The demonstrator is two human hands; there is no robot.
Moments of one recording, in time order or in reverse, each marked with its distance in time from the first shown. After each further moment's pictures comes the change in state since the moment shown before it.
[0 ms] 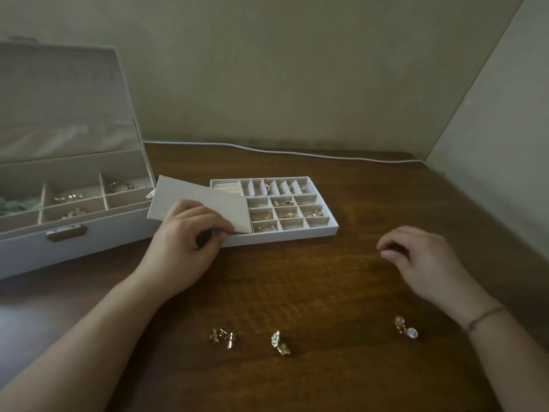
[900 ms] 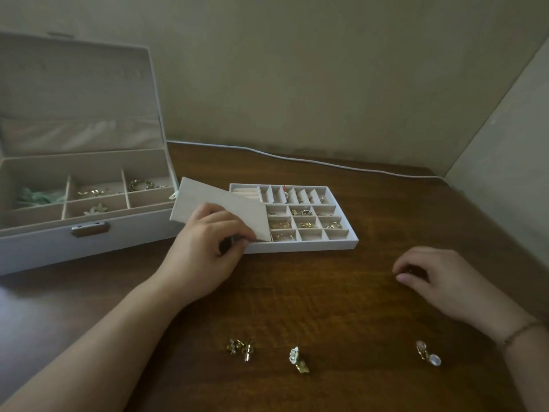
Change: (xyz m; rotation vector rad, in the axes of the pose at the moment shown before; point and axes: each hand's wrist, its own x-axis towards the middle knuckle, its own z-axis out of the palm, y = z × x) left_hand 0.000 -0.001 -0.001 -0.003 -0.016 -0.019; right_hand 0.015 -0.007 -0.015 -0.133 -0.290 -0.029
